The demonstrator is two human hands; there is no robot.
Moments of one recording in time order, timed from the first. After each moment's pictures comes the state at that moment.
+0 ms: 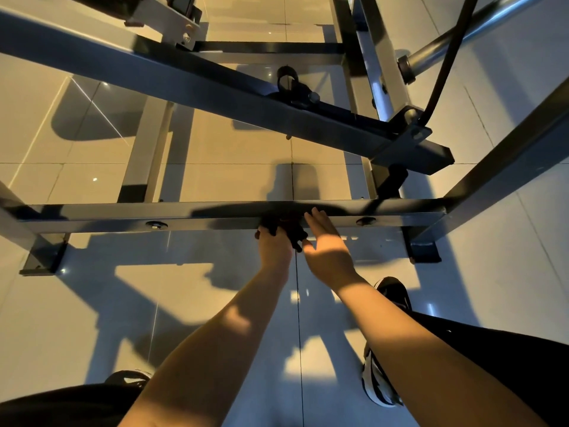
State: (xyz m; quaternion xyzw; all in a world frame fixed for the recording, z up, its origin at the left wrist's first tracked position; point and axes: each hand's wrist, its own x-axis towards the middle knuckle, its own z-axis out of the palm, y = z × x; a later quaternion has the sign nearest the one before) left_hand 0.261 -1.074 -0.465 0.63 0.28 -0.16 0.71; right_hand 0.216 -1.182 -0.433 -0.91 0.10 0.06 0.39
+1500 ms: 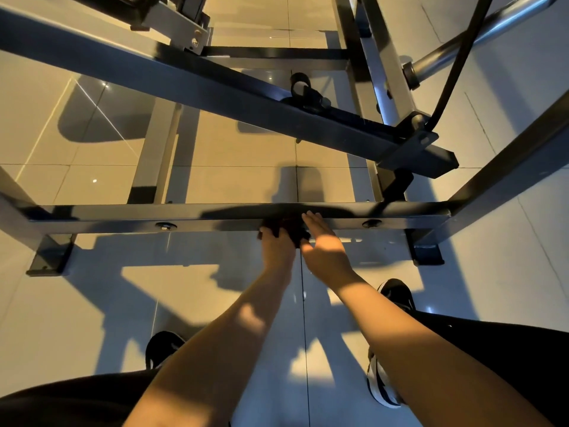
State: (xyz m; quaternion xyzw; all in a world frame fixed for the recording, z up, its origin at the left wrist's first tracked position) left_hand 0.260 -1.061 -0.455 0.64 0.28 -0.16 0.70; right_hand 0.226 -1.160 -0.425 -0.90 0.11 0.07 0.42
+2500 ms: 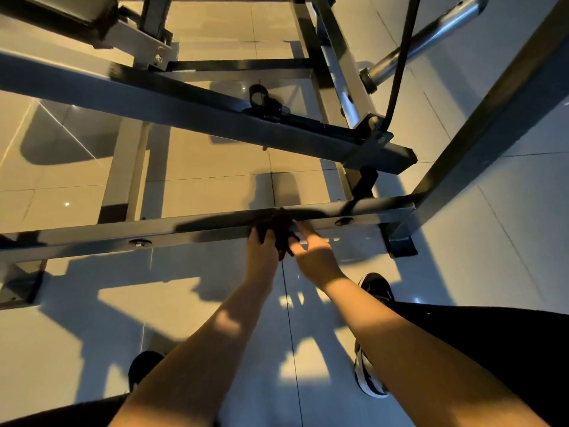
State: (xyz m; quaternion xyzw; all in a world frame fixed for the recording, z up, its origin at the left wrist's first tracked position) left_hand 0.246 -1.065 -0.430 0.66 0.17 -0.19 0.71; right_hand 0.207 -1.178 -0.418 -0.82 0.22 0.06 0.52
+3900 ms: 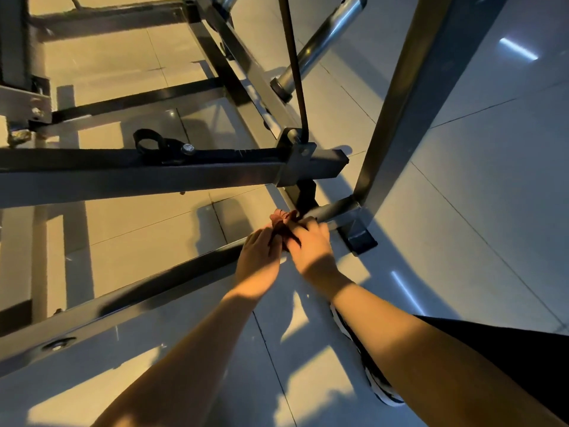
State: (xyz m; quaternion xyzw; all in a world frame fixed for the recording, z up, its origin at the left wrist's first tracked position) left_hand 0.290 -1.154 -0.431 0.88 -0.28 -0.13 0.38; right_hand 0.225 -1.273 -0.437 -0.90 0.24 -0.13 0.33
